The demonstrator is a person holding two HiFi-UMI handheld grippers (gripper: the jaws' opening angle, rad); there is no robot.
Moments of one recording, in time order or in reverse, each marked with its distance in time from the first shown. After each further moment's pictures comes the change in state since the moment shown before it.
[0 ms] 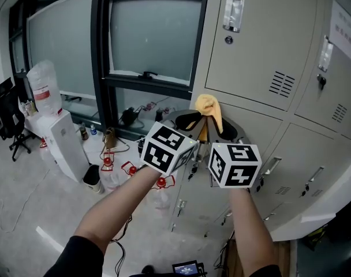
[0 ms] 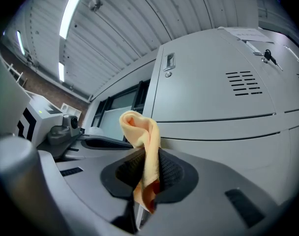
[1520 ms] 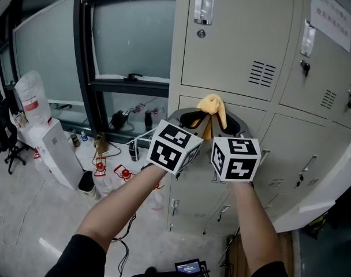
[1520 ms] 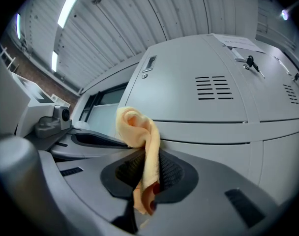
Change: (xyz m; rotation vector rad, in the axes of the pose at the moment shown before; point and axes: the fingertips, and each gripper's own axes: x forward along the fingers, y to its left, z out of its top) left arm 0.050 -0.049 0.011 0.022 -0.002 -0.072; right arm -0.020 -0.071 -0.004 -0.049 0.007 -0.143
